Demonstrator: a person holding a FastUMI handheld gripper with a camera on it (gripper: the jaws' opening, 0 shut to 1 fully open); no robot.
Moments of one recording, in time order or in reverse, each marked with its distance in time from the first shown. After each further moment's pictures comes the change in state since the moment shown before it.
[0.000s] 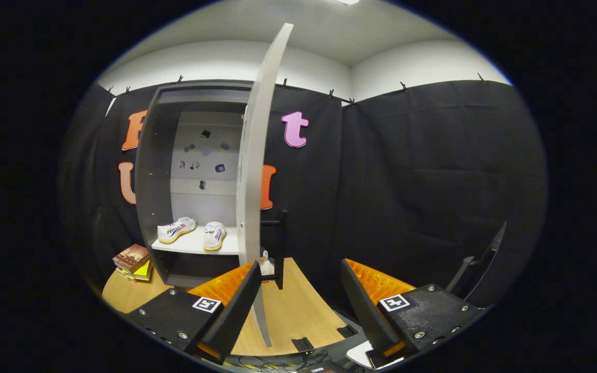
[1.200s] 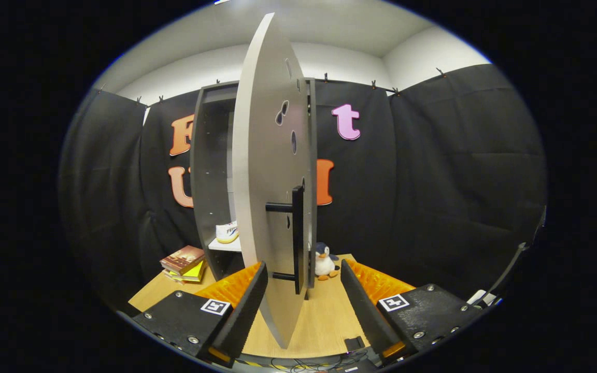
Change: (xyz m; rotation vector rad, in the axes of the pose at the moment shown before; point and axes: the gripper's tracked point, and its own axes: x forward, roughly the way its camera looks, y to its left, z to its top) arm -0.014 0.123 -0.010 0.041 -0.007 0.342
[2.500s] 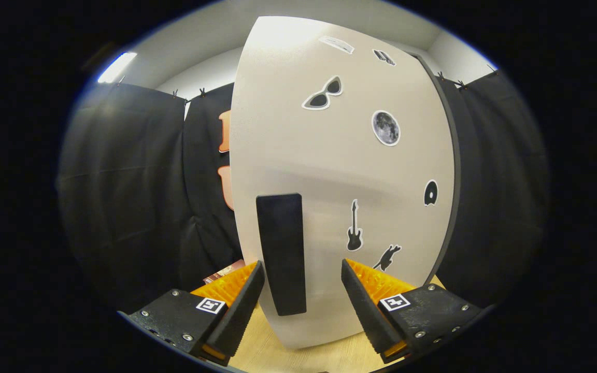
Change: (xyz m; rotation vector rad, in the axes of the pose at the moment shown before) arm 0.162 0.210 0.012 -0.009 -0.027 0.244
